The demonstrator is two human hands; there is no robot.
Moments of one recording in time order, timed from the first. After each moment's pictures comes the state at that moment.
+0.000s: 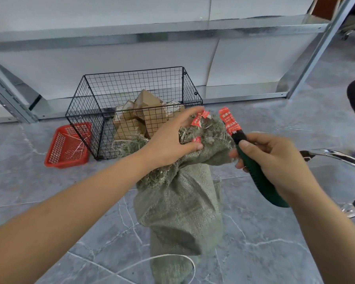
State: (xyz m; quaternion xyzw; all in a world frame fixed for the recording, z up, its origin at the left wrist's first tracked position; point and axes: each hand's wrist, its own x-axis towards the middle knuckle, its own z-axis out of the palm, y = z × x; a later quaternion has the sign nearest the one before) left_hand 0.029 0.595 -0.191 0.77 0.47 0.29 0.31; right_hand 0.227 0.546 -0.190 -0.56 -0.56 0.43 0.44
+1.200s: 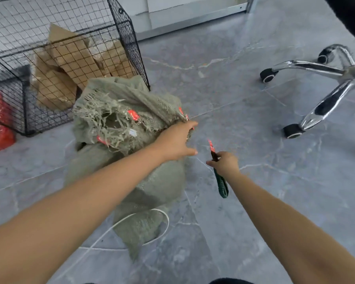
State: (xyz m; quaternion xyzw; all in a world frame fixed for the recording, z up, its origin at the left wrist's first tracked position) left_hand 0.165 0.591 -0.386 0.85 0.44 -0.02 0.30; right_hand 0.322 0.533 -0.499 -0.82 -0.41 0.38 0.13
